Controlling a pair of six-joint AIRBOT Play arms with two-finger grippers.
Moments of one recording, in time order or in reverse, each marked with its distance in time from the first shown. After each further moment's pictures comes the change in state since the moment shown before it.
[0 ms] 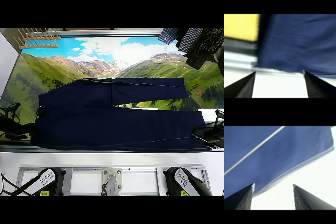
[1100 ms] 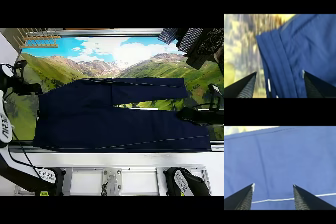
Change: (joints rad) left arm -0.257 -0.612 0.797 0.000 0.152 -0.039; right arm 0.221 0.129 0.121 0.501 0.005 -0.241
